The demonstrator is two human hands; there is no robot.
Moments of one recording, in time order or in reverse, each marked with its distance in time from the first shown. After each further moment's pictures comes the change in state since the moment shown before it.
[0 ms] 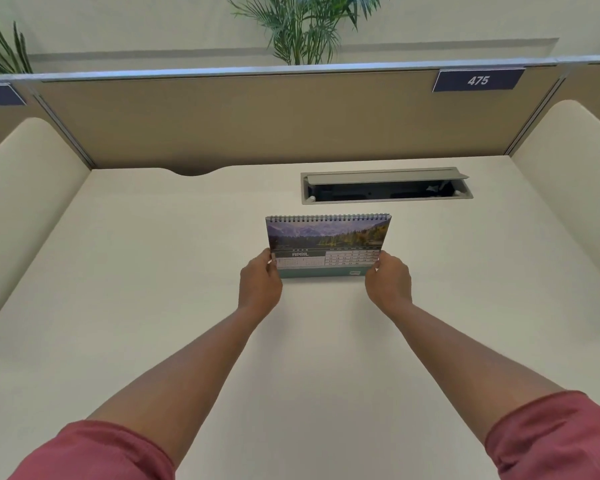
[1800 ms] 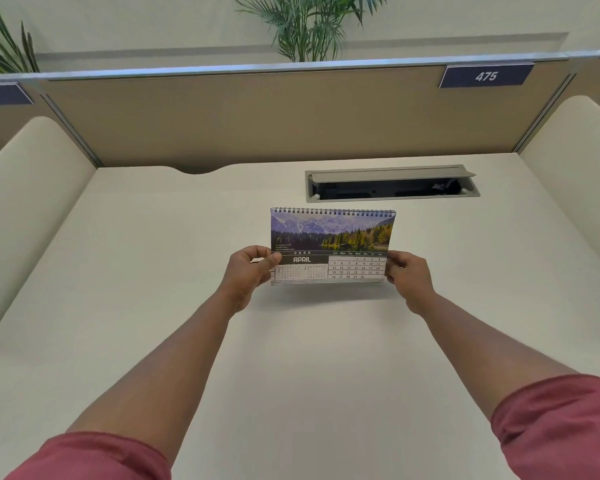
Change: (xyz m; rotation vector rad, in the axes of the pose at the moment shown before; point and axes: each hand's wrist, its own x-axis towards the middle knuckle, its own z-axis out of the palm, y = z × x) left_hand 0.015 -0.003 -0.040 -0.707 -0.261 -0.338; right_hand 0.023 0.038 -0.008 0.637 -0.165 0.165
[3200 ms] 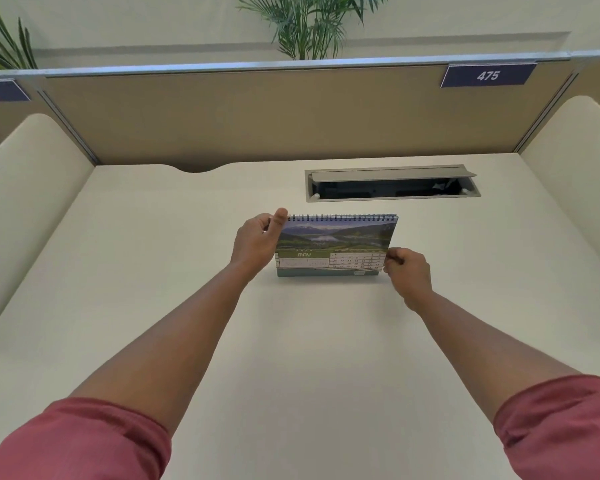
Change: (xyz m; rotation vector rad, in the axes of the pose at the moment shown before) left_hand 0.017 0.050 0.028 0.589 0.129 0.280; right_hand 0.009 -0.001 0.004 -0.206 0.088 -0.076
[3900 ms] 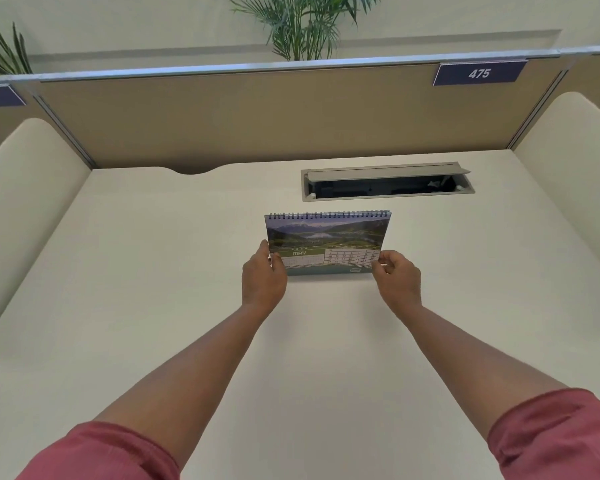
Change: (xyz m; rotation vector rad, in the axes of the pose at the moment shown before) left_hand -0.041 -0.047 0.045 0.118 0.172 0.022; right_hand -0.035 -0.003 0.010 -0.032 0.085 -0.116
